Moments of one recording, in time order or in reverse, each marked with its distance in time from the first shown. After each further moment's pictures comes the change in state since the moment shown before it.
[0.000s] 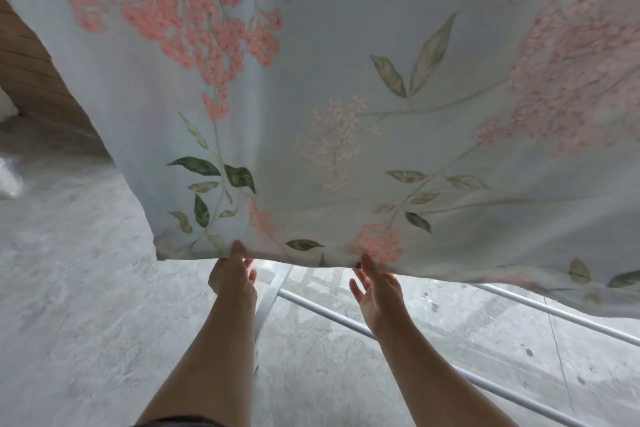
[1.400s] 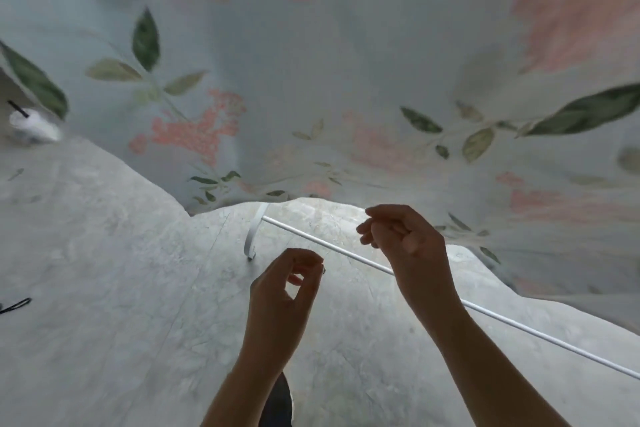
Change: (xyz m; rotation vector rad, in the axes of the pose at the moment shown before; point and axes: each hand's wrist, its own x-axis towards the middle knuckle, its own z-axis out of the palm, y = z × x) left_hand -0.417 0.135 0.042 0.997 -0.549 0.694; right_hand -0.296 -0.329 0.086 -0.730 -0.118 -0.299
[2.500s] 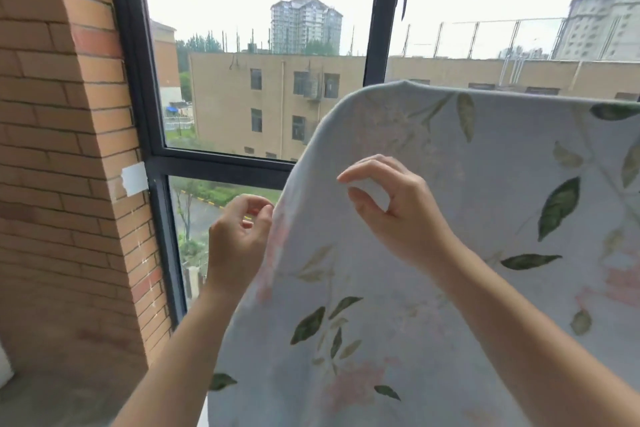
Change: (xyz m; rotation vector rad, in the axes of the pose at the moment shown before) left_hand 0.281 0.388 -0.404 -0.193 0.350 0.642; right_hand 0.055 -0.601 0.123 -0.663 0.259 -1.229
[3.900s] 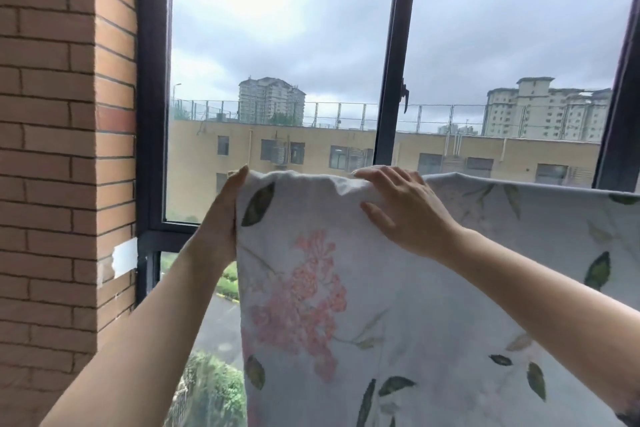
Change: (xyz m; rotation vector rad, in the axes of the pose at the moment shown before) left_hand 0.181 -0.021 -0.088 -1.061 -0.635 -0.246; right_hand 0.124 -0.006 0.049 -0.723 -0.147 -0.163
